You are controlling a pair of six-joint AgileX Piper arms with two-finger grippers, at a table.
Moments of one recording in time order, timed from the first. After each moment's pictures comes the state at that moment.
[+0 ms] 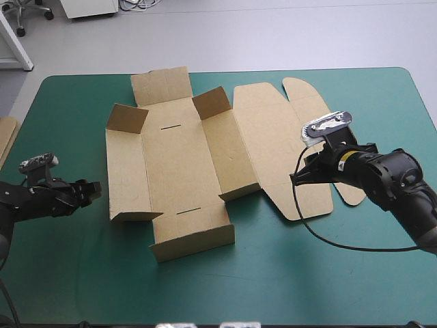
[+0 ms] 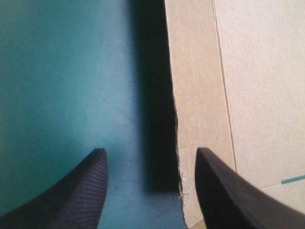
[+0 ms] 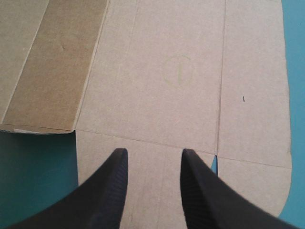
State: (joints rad) left arm 0.40 1.22 -0.78 -0.64 0.83 0.51; right arm 0.39 1.20 -1.11 -0.06 0.74 0.00
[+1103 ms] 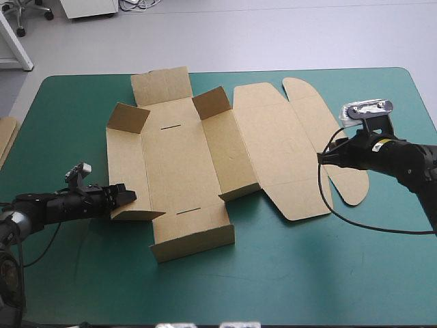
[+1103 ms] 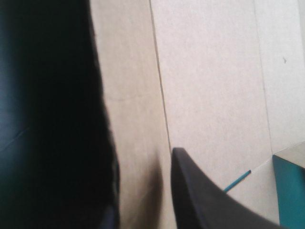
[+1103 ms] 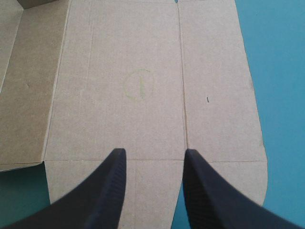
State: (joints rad) left arm 0.34 1.53 -0.65 -1.22 0.86 1.00; right arm 0.09 1.21 -1.12 0.24 0.71 -0.23
